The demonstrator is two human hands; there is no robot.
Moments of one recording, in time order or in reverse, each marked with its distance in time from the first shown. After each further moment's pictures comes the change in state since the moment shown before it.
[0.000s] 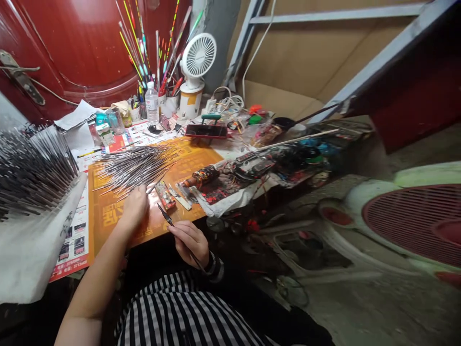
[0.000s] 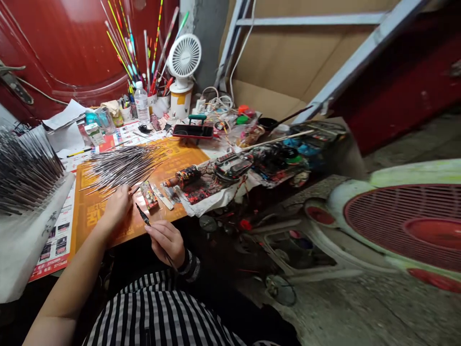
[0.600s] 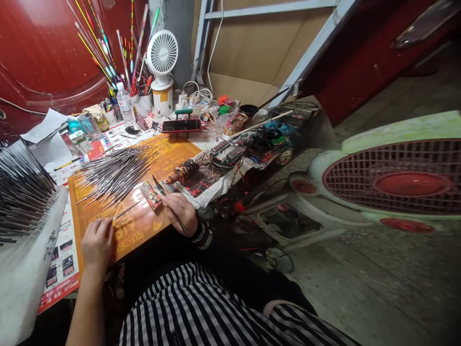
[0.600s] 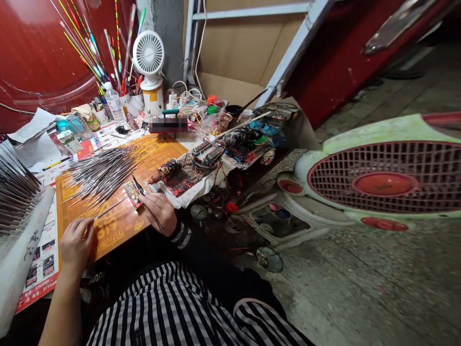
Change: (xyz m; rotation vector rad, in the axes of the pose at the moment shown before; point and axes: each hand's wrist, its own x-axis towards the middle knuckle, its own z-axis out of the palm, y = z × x) left_hand -0.082 -0.054 -0.037 0.127 0.333 0.207; right_hand 0.026 0.055 0.000 -0.230 0.037 0.068
